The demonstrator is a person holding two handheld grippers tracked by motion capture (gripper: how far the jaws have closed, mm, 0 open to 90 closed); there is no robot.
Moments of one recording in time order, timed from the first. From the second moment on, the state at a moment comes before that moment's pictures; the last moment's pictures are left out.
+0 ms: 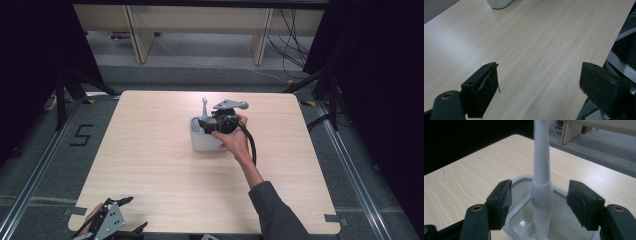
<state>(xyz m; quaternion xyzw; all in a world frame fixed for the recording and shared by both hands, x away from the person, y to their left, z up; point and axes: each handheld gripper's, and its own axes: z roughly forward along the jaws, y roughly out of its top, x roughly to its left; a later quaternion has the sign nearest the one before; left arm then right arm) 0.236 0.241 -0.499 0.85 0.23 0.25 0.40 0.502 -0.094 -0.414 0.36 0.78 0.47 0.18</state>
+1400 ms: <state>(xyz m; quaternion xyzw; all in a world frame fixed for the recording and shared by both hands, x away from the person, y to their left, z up) 0.236 0.241 -0.500 0.84 0.24 0.25 0.41 0.450 -0.124 -0.402 0.34 0.79 0.48 0.19</state>
